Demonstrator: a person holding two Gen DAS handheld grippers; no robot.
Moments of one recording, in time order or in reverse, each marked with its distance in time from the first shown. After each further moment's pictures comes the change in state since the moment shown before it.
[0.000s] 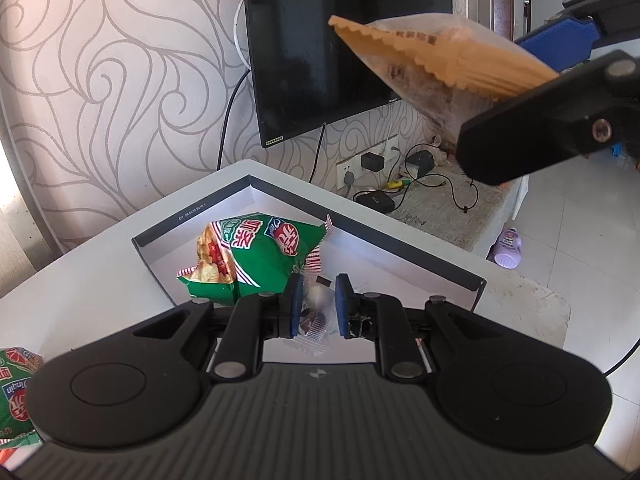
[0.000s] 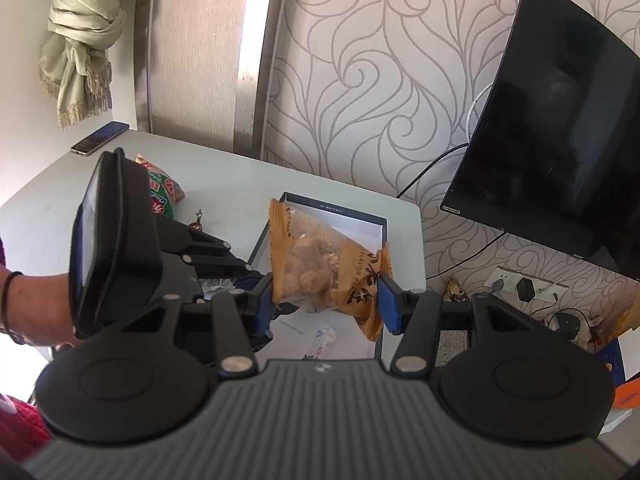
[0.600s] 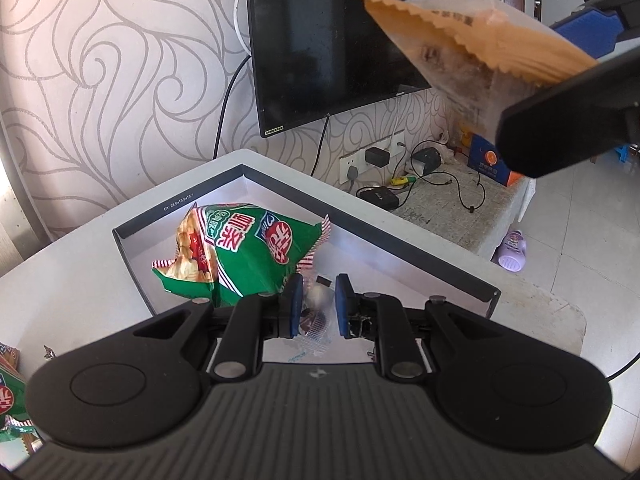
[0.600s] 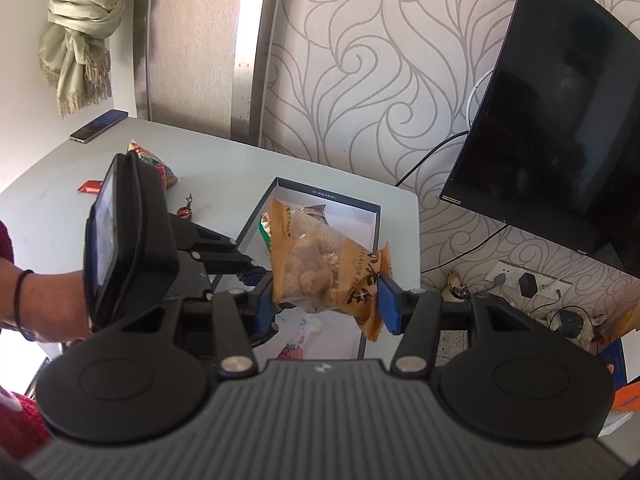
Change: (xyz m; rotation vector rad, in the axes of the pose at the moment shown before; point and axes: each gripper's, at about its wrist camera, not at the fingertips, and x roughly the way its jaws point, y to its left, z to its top) left arm 0.033 -0.004 -0.002 -0.030 0.018 0.011; right arm 0.010 -0.019 -0.006 -0.011 0.025 0.022
